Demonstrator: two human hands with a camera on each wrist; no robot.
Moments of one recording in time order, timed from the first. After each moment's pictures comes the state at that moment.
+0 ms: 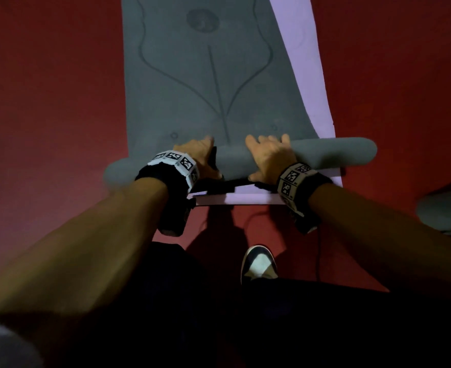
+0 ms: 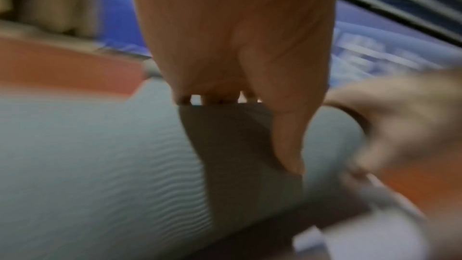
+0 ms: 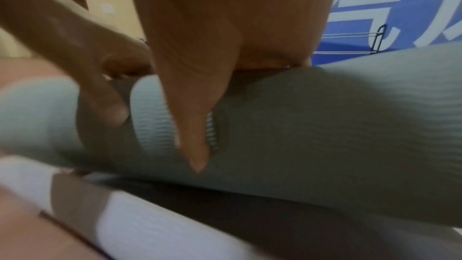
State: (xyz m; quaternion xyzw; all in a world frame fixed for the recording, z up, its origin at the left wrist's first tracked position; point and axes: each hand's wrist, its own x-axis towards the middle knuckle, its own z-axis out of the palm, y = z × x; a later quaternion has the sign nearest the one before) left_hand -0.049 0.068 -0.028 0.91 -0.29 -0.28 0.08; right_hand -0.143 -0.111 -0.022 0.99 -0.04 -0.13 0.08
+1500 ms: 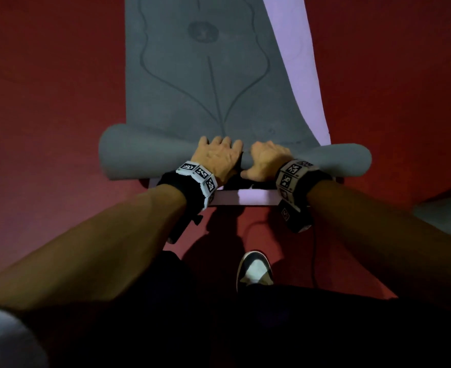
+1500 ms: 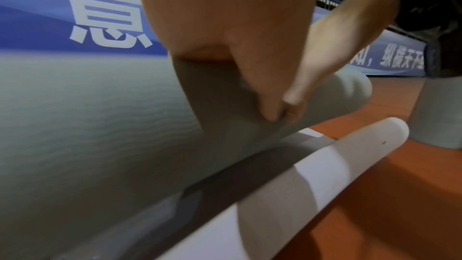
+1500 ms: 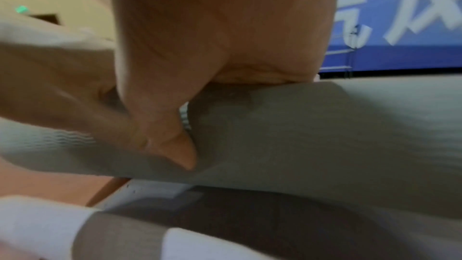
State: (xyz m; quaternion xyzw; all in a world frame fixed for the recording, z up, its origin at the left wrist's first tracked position) left_hand -0.077 0.027 -0.022 0.91 -0.42 -0.06 -0.02; right_hand -0.126 -0.111 0.009 0.96 -0.15 -0.23 -0.04
